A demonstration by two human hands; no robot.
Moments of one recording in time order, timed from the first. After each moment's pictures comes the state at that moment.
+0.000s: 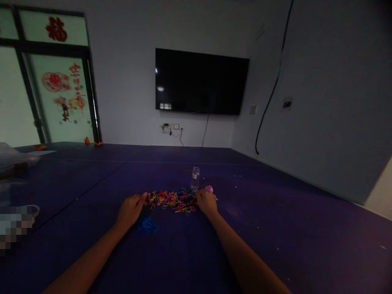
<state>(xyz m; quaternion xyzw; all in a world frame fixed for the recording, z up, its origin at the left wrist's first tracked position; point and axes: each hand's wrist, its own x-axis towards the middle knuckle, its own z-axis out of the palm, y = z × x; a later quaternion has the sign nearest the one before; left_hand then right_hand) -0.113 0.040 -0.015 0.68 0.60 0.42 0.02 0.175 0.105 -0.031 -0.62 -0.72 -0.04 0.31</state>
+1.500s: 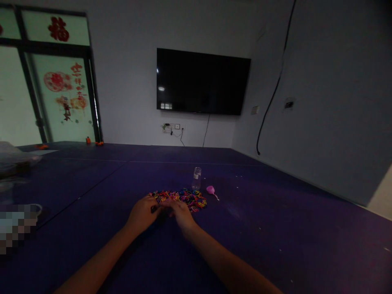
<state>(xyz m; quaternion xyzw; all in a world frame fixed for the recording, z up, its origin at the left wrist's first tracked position) -0.081 0.027 -0.006 0.78 0.52 0.34 -0.01 0.072 0.053 -0.039 -0.36 -0.63 0.48 0.50</state>
